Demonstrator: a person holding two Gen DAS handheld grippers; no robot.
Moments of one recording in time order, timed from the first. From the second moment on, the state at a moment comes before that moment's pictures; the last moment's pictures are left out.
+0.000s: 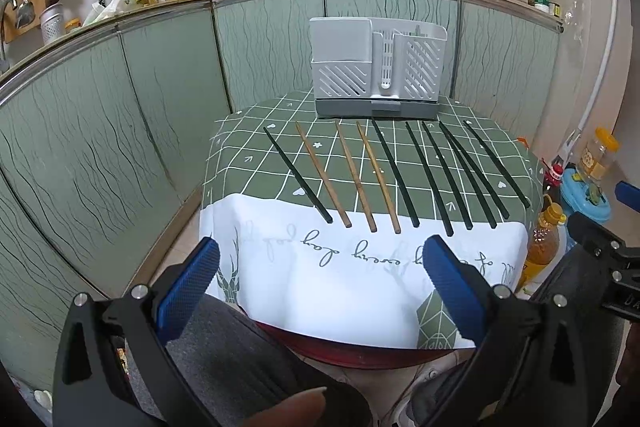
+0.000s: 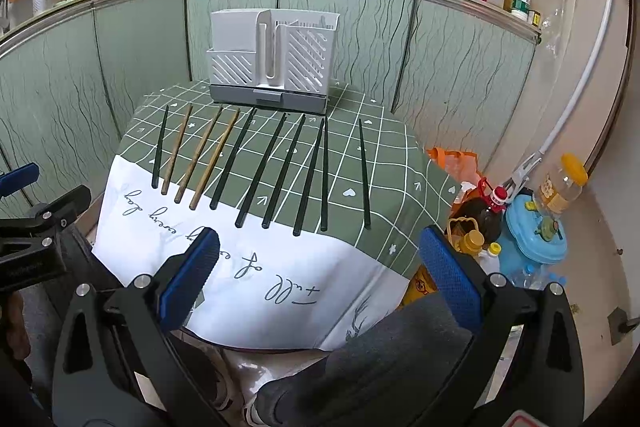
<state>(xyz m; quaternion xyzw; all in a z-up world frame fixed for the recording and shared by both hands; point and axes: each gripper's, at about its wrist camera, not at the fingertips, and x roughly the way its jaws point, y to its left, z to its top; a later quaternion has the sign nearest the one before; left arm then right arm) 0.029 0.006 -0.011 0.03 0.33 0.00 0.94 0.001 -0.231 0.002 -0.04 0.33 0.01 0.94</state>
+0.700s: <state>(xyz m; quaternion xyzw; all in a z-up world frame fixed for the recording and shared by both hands) 0.029 0.012 -0.007 0.03 0.32 -0.01 0.95 0.003 -0.238 0.006 -0.04 0.33 -0.01 0.94</state>
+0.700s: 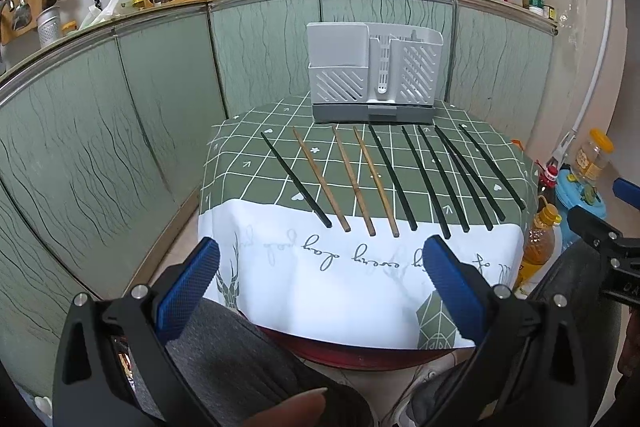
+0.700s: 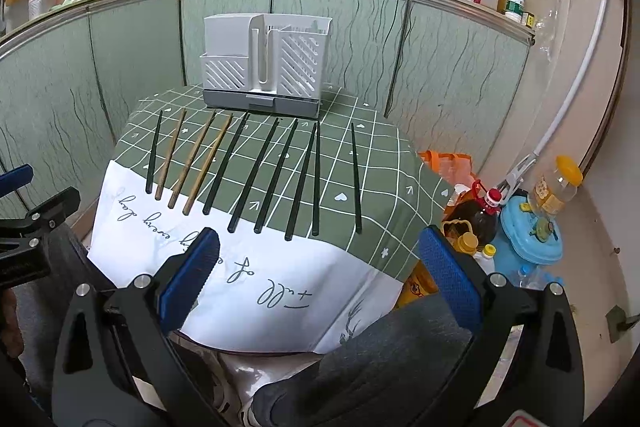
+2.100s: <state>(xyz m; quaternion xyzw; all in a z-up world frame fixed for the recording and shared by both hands) 0.036 0.035 -0.004 0.03 0.32 0.01 0.95 0.012 -0.264 0.002 -0.03 0.33 -0.03 0.94</state>
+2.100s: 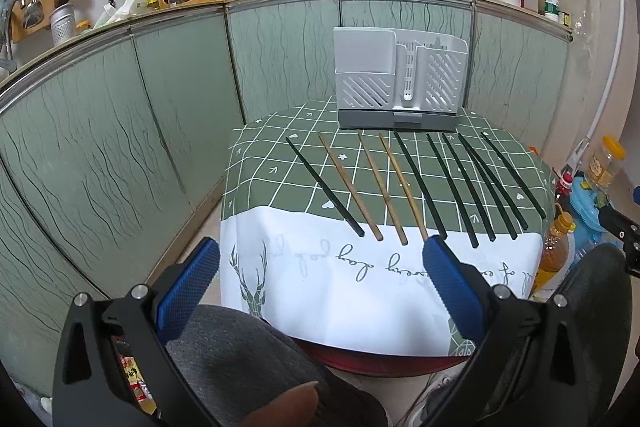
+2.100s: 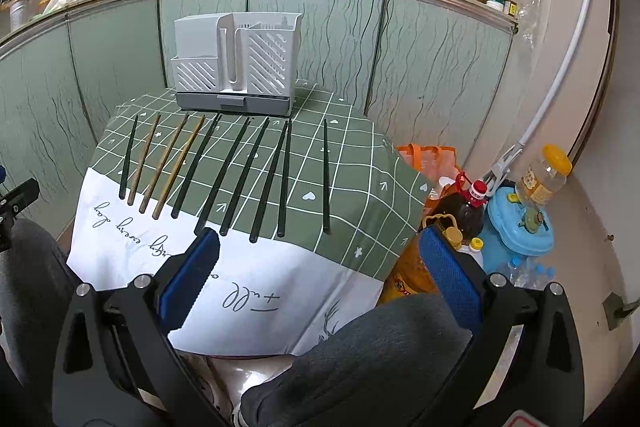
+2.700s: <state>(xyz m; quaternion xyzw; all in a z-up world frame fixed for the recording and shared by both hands) 0.069 0.033 -0.013 0.07 0.31 0.01 0.95 0.033 -0.273 -0.010 -0.03 0.32 -0.03 0.95</state>
